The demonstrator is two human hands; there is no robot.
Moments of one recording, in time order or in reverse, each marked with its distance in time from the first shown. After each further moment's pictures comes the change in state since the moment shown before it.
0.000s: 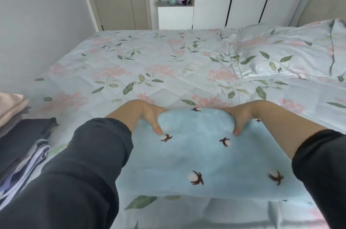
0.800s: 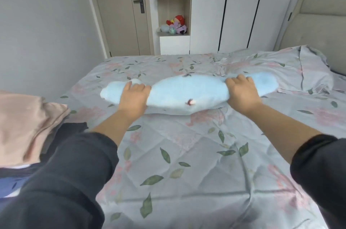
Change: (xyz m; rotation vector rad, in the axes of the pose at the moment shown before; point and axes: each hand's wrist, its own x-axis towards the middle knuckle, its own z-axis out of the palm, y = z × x) left_hand -0.135 0.027 0.031 0.820 1.414 -0.079; right_hand -0.113 -0.032 0.014 -0.527 1.496 -0.050
